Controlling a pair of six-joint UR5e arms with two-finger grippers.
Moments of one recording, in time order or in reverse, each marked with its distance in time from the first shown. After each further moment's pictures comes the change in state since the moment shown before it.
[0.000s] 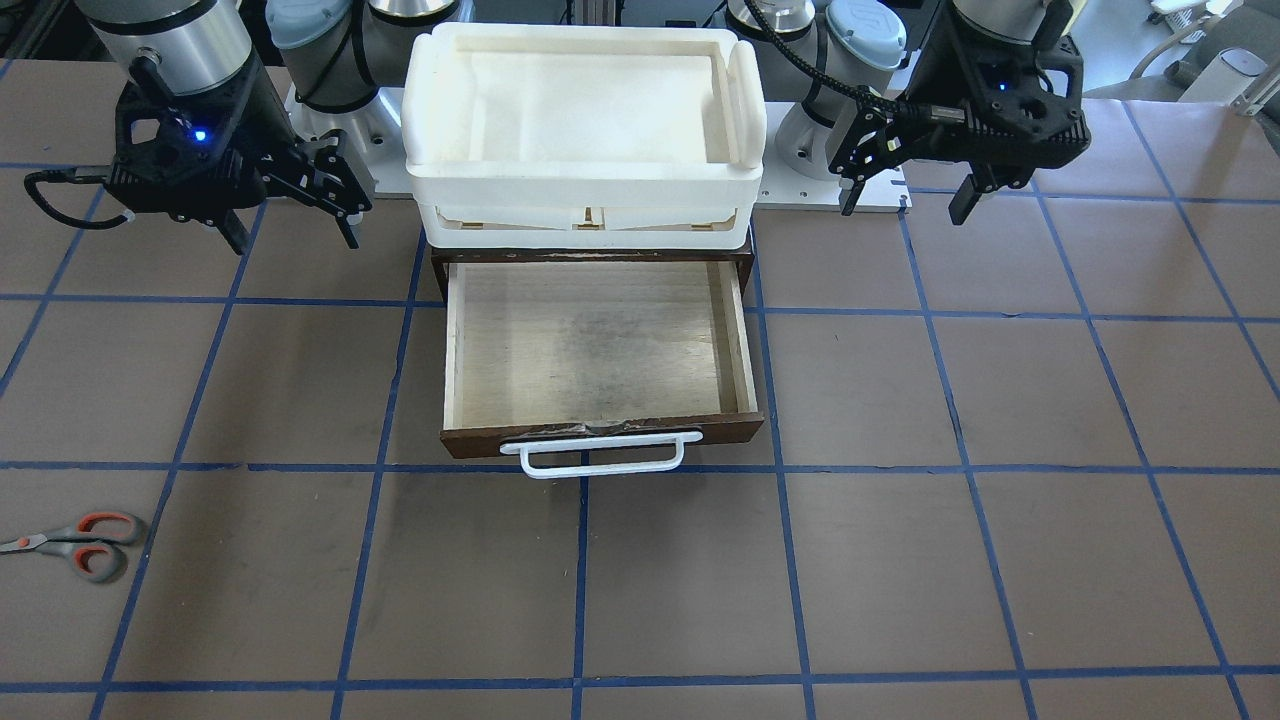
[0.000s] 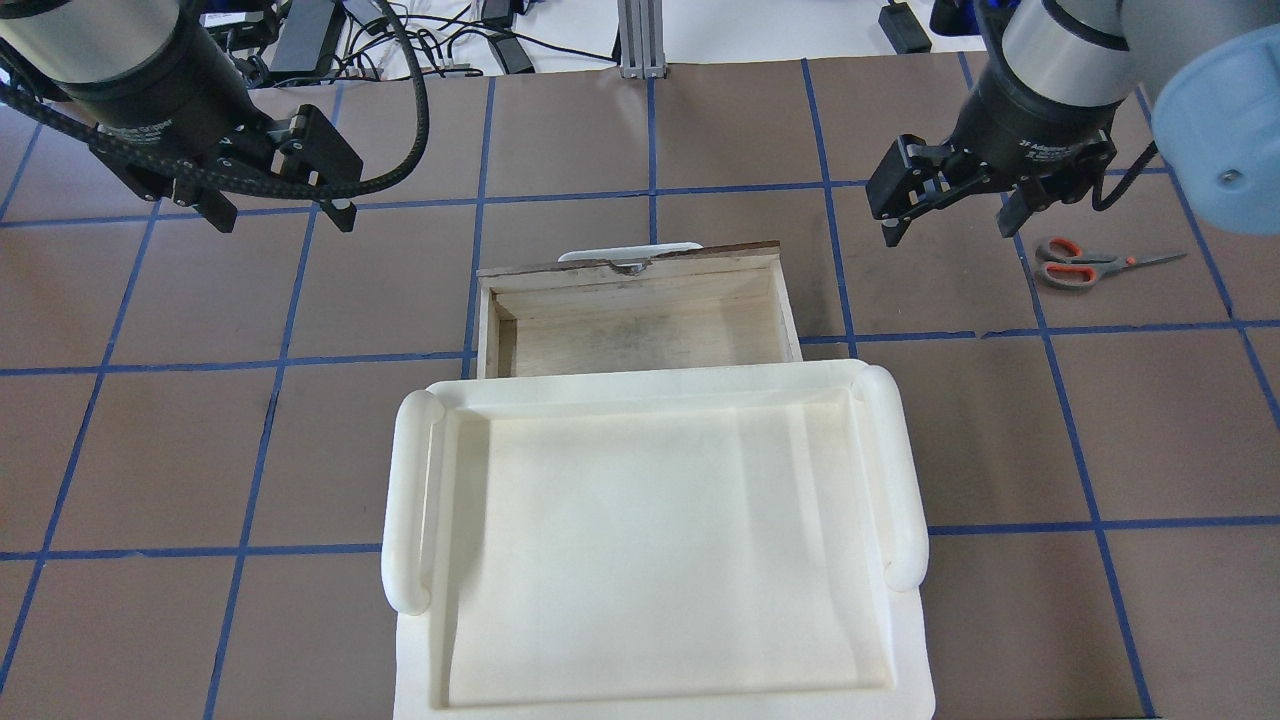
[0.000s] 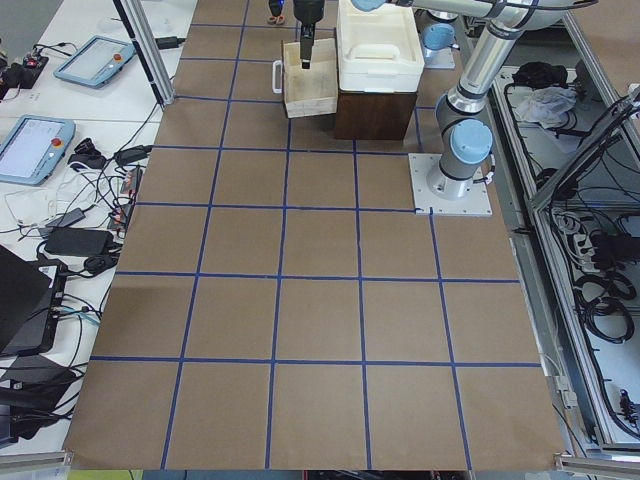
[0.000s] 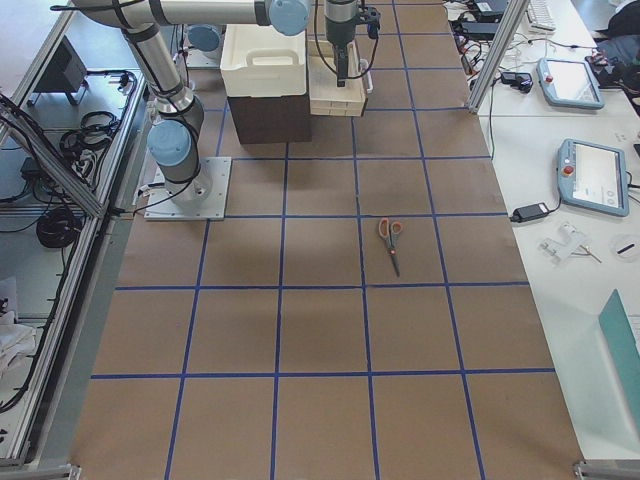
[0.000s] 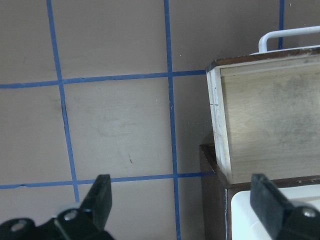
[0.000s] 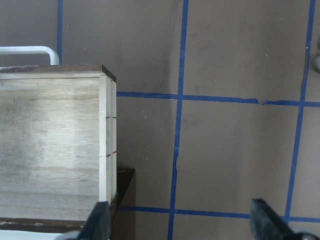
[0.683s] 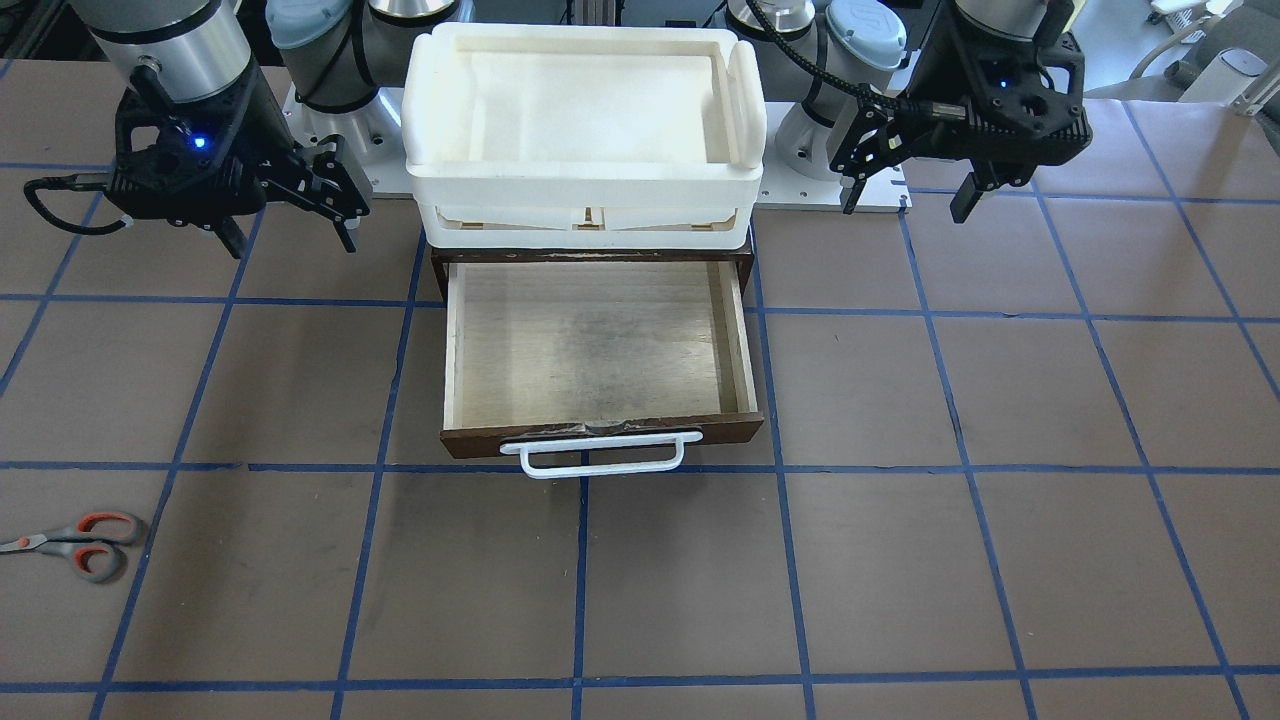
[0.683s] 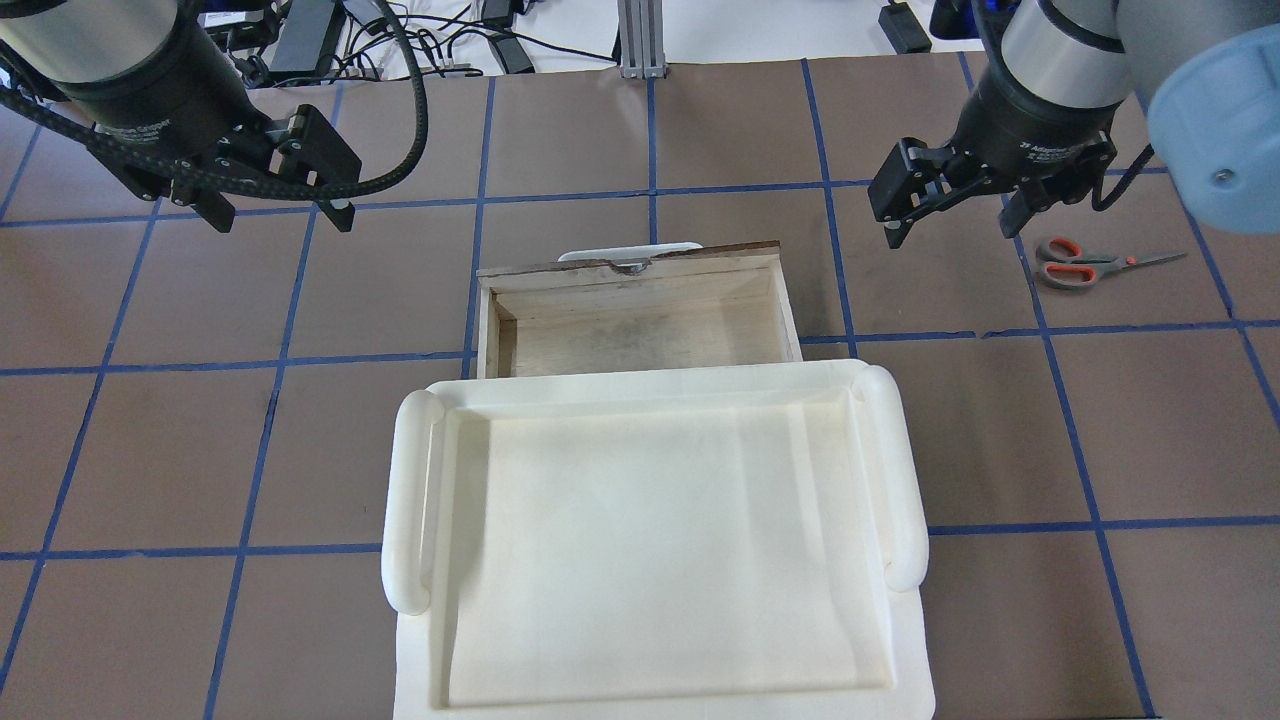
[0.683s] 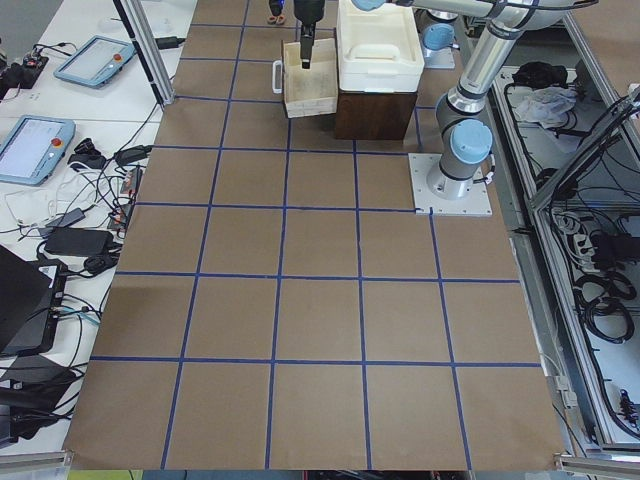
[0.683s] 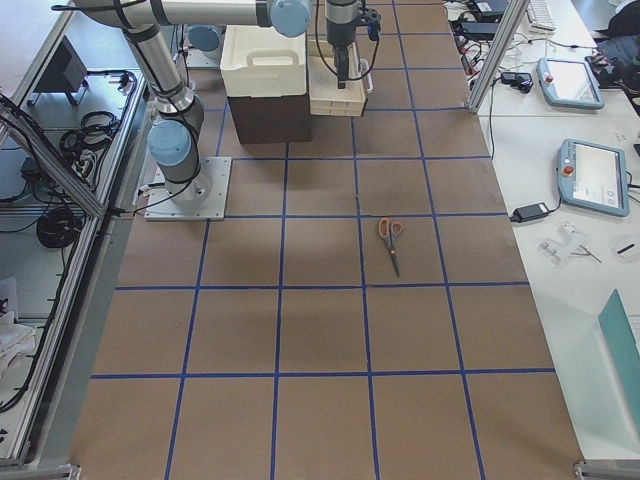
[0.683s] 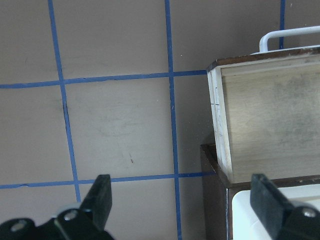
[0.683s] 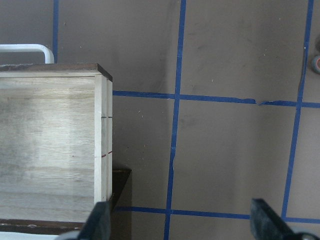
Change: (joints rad) left arm 0.000 0.002 0.000 0.000 0.002 0.000; right arm -0.003 0.005 0.003 -0.005 -0.007 -0.012
